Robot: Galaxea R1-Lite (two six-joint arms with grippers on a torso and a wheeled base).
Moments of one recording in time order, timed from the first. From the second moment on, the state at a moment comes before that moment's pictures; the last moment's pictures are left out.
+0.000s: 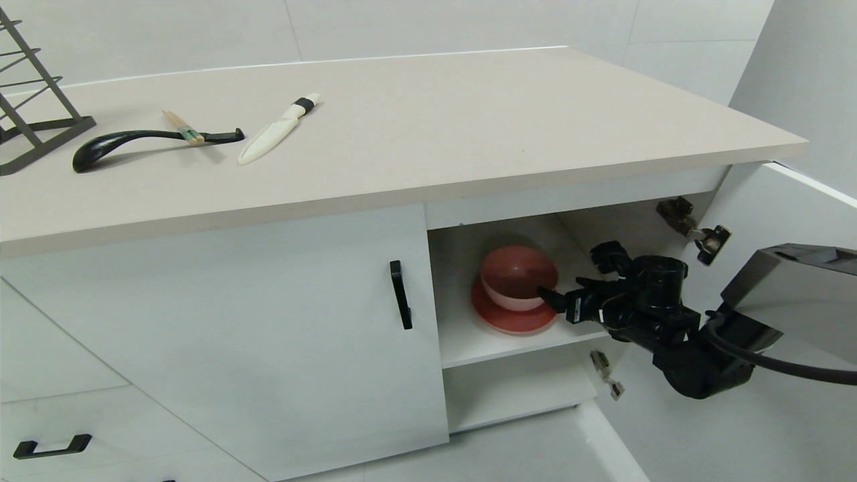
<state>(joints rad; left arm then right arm) 0.01 0.00 0.00 0.00 0.00 -0.02 0.29 2.29 -0.94 -1.19 0.17 0.05</state>
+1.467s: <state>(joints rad) 0.01 0.00 0.00 0.00 0.00 -0.03 0.36 1.45 -0.02 -1.56 0.10 -0.05</state>
